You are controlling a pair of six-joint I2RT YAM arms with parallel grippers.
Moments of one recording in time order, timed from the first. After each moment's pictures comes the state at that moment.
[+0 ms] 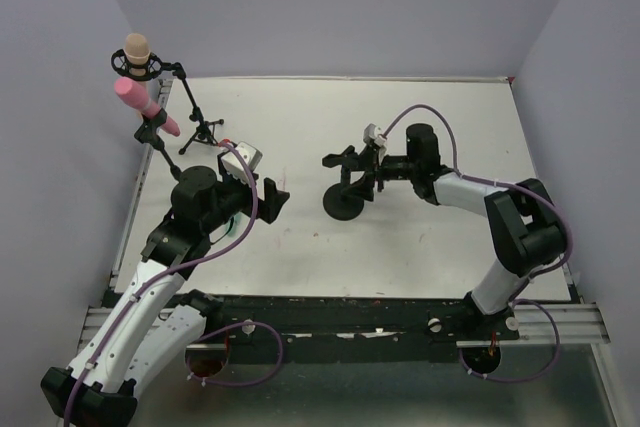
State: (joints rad) left arm -0.42 0.71 0.73 -0.31 0.26 -0.06; right arm 0.39 1.69 0.88 0.42 -1.03 -0.27
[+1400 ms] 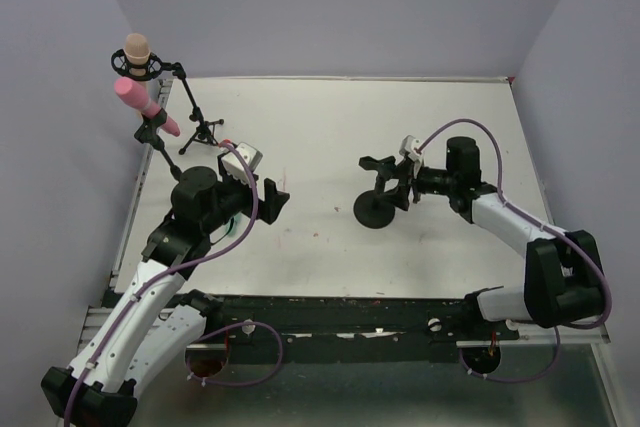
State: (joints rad) left arm -0.42 0.71 0.73 -0.31 0.26 -0.07; right arm 0.23 1.37 0.68 0.17 -0.94 -0.44
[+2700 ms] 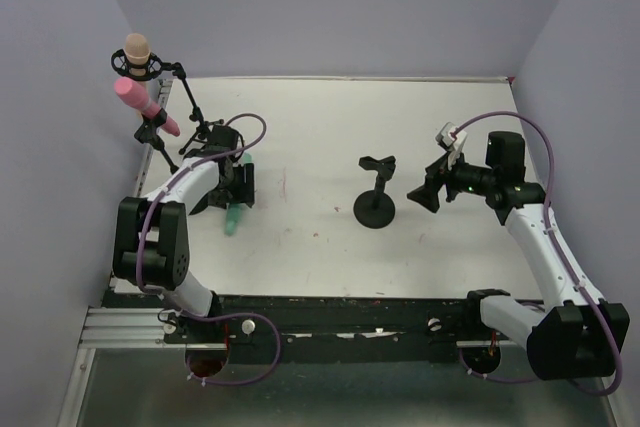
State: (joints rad) left arm -0.13 1.57 1.00 -0.65 0.01 -0.19; right arm 0.04 1.08 0.84 -0.44 -0.82 -0.45
